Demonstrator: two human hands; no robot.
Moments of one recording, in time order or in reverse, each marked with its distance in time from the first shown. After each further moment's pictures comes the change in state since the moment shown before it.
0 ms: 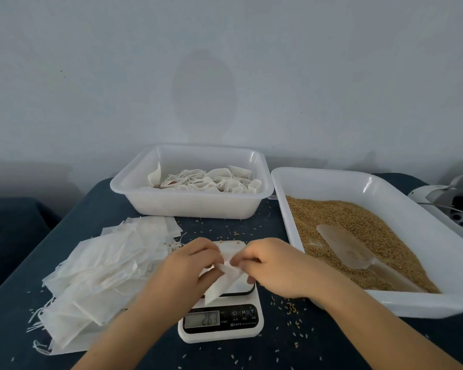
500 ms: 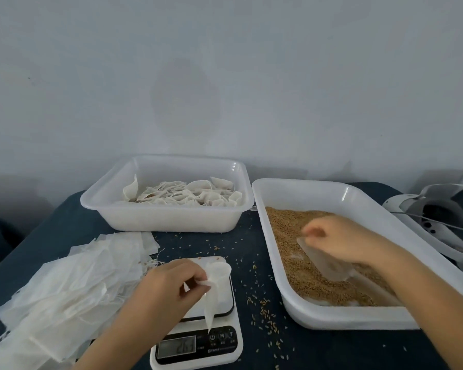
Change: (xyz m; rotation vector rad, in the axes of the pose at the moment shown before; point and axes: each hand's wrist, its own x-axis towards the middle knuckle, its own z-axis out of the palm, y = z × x) left_hand 0.012 -0.001 0.011 -0.100 0.009 -0.099; right_hand -0.025 0.106 -0.092 -0.245 0.192 0.319
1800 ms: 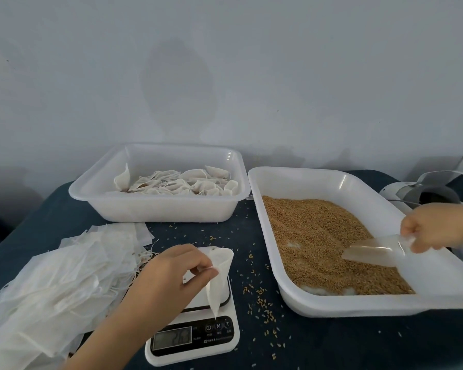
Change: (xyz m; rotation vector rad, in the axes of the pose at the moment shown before) left_hand 0.008 0.010 0.003 0.011 -0.027 0.047; right_hand -0.017 0.136 -0.061 -0.435 -0.340 0.343
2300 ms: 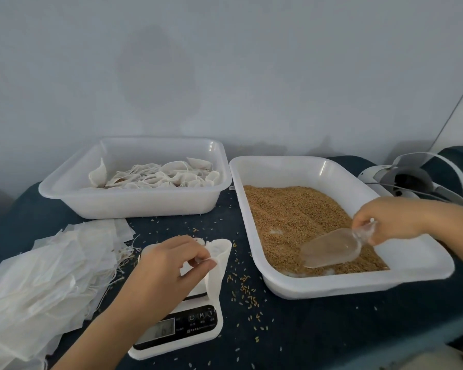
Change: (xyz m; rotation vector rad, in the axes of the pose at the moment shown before) left_hand 0.009 0.017 0.011 -0.015 -0.036 0.069; right_hand -0.006 -0.025 0.018 0.068 0.048 -0.236
